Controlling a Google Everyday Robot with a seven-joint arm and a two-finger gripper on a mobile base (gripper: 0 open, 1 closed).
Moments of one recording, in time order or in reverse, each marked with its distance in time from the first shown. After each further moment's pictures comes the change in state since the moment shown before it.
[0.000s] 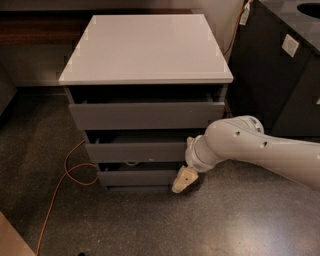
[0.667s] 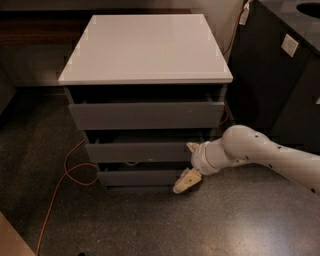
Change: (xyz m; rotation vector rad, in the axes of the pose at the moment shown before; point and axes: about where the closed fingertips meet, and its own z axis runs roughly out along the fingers) arm 0.016 -0.006 0.041 -0.110 -0.208 0.052
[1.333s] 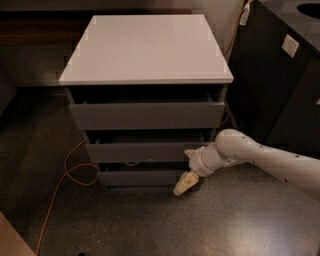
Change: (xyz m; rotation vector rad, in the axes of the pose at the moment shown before) arm 0.039 -0.024 0.063 -0.093 0.012 0.019
